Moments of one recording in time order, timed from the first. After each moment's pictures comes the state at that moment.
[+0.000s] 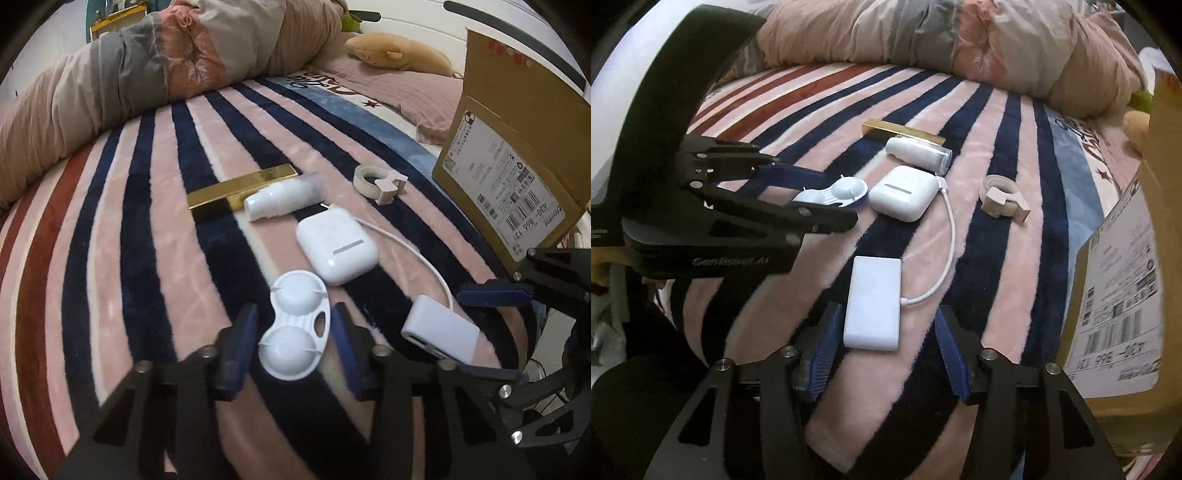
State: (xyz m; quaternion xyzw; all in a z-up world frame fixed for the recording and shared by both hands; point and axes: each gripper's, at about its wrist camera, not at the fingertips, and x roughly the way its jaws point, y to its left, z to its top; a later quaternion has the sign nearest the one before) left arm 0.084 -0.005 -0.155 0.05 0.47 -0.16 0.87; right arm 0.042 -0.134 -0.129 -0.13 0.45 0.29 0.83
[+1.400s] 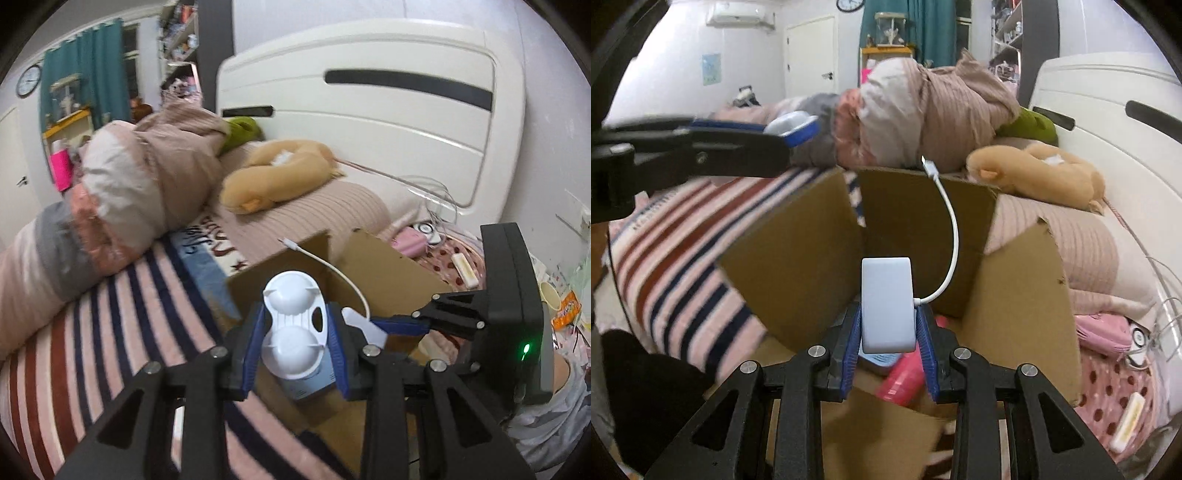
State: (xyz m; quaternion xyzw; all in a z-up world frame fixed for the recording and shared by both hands) left arm 0.053 -0.213 0.053 0.11 0.33 -0.26 0.90; right arm 0.047 -0.333 -0.026 -0.06 0.34 0.20 0.92
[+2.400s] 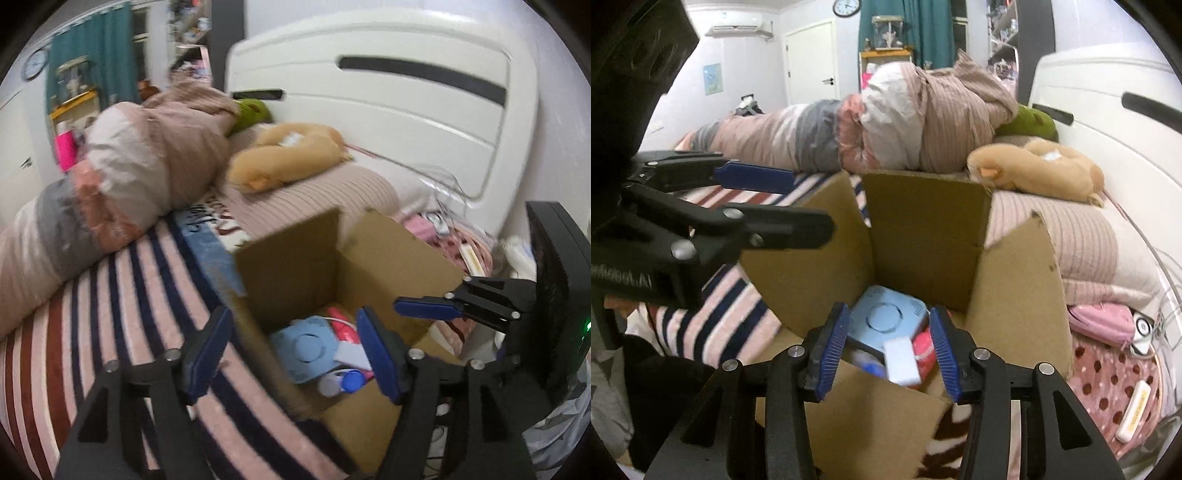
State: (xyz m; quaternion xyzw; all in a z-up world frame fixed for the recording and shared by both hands) left arm 0.051 -0.182 0.042 0.09 0.34 -0.23 0.91; right arm 0.020 -0.330 -0.007 -0.04 0.32 0.22 0.92
